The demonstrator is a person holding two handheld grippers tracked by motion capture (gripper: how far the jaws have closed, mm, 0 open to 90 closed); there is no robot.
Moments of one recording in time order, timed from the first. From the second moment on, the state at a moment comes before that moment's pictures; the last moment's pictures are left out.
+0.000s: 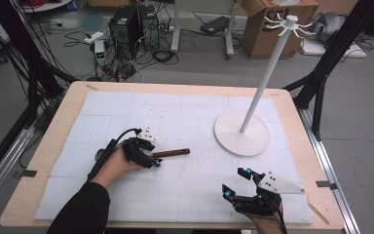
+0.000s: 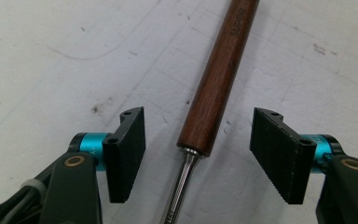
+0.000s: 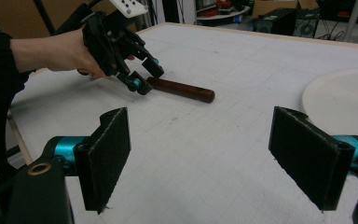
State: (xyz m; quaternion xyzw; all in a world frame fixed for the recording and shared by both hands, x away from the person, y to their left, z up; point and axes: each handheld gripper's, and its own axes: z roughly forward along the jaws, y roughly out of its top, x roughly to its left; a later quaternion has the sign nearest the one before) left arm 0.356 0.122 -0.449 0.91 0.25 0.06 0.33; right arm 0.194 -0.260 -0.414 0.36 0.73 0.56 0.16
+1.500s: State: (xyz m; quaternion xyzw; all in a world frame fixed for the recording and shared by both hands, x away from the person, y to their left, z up) left arm 0.364 0.092 -0.433 0.96 0.18 0.03 0.23; right arm 0.197 -0.263 -0.416 0.37 0.72 0.56 0.16
